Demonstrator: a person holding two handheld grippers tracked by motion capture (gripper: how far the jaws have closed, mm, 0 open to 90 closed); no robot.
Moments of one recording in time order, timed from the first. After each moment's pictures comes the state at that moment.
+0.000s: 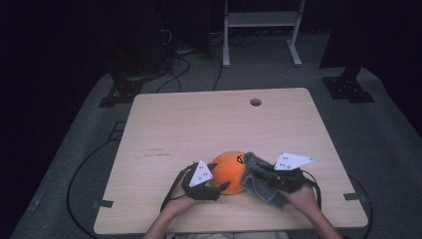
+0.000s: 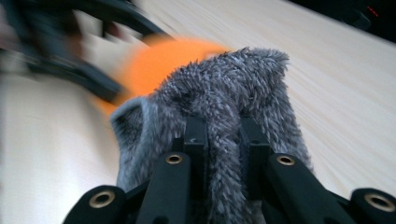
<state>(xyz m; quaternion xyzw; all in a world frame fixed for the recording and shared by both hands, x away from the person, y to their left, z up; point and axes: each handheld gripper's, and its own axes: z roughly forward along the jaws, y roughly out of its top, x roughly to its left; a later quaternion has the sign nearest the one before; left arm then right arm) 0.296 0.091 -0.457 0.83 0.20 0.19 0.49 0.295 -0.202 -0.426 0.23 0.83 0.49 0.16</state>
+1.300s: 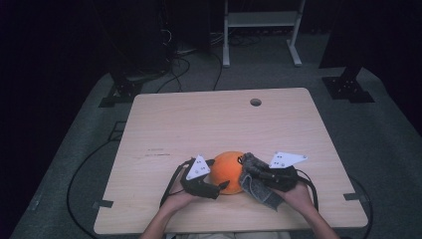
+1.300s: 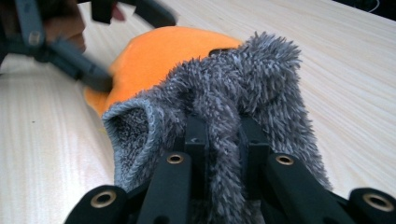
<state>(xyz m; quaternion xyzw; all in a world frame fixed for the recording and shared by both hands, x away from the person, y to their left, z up) 0.305 0.094 -0.443 0.82 0.23 0.16 0.51 0.304 -0.194 -0.437 0.25 0.83 0.48 0.14</state>
